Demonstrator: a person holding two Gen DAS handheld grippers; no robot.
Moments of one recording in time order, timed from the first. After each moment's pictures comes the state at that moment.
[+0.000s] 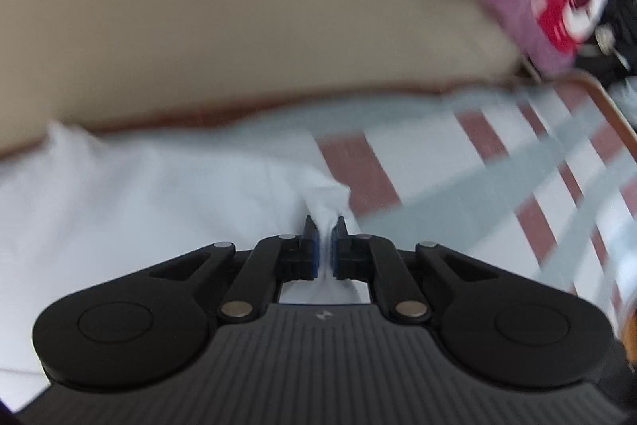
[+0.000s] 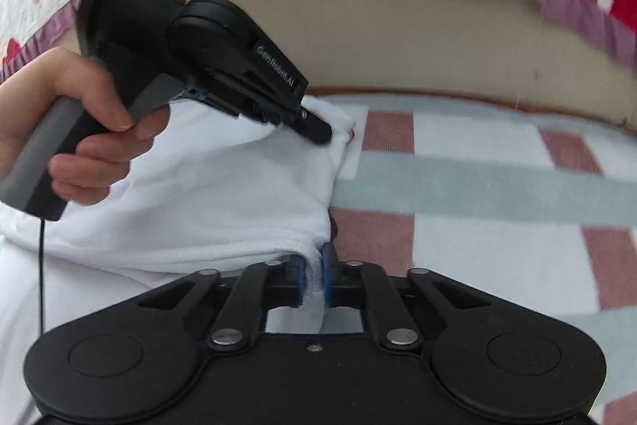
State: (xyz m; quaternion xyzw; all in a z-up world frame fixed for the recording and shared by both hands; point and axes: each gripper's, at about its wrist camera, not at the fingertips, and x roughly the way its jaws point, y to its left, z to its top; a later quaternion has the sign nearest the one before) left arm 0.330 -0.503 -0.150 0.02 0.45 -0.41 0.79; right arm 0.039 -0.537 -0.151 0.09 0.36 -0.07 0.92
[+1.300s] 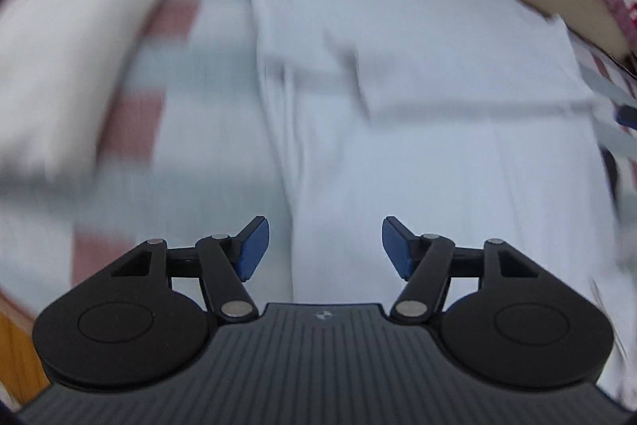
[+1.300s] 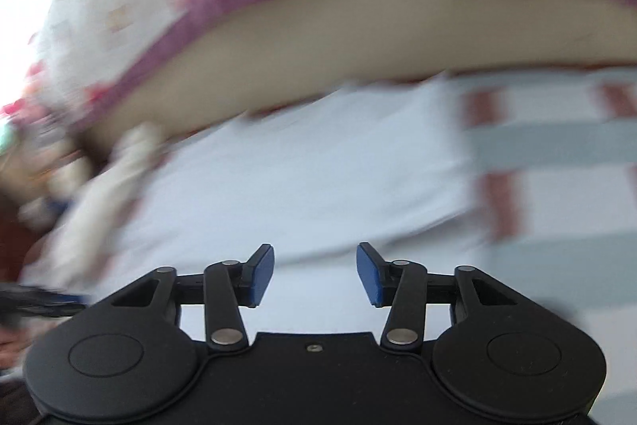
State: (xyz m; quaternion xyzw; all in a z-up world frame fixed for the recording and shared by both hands) left arm 0.167 -0.048 -0.096 0.02 0.59 -0.19 0.78; right arm -0.003 -0.483 -0.070 0.25 0.40 0.08 0.88
